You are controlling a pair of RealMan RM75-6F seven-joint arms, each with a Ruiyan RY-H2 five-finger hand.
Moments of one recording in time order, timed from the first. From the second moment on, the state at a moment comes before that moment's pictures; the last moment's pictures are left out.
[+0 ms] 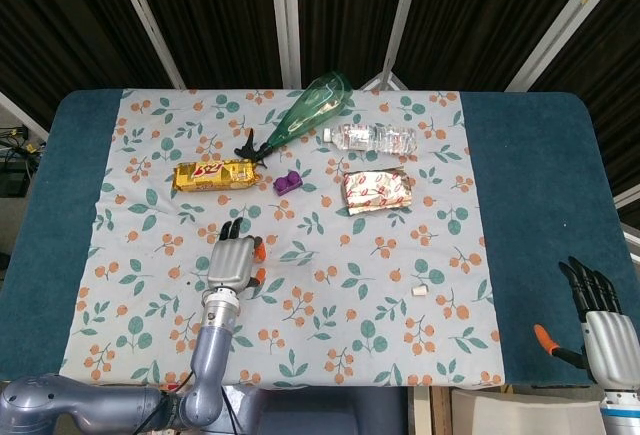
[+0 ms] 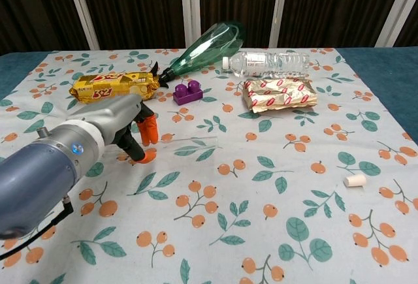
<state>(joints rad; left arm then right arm) -0.71 -1.94 -0.30 -1.60 0.73 1.37 0.83 -0.02 -1.11 0.02 -1.65 -1.58 1.56 0.19</state>
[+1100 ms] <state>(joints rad) -0.60 -1.68 -0.26 -1.64 1.03 1.22 0.35 0.13 -1.23 0.11 -1.69 -1.50 1.41 -0.08</state>
